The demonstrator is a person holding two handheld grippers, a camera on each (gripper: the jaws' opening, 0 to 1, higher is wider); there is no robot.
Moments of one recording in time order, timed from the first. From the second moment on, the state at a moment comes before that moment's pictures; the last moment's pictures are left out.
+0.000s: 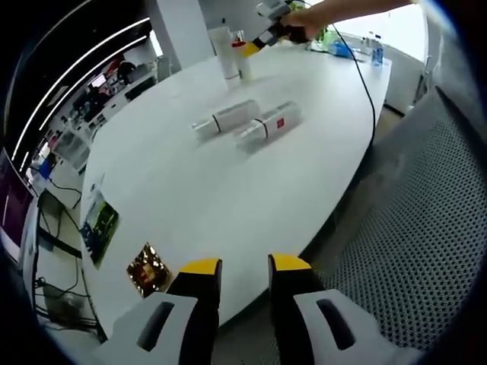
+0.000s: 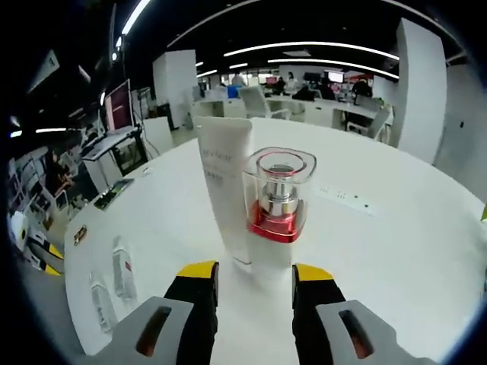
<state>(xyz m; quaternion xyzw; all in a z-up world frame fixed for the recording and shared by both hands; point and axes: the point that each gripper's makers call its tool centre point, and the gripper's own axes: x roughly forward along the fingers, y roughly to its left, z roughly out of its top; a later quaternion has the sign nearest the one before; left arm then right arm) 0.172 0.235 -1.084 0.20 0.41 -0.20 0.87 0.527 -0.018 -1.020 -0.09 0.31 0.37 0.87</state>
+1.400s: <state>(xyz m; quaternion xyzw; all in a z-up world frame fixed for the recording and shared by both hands) 0.183 0.231 -1.067 0.18 0.36 -0.20 0.89 0.372 0.138 -1.110 -0.29 0.36 0.51 0.73</state>
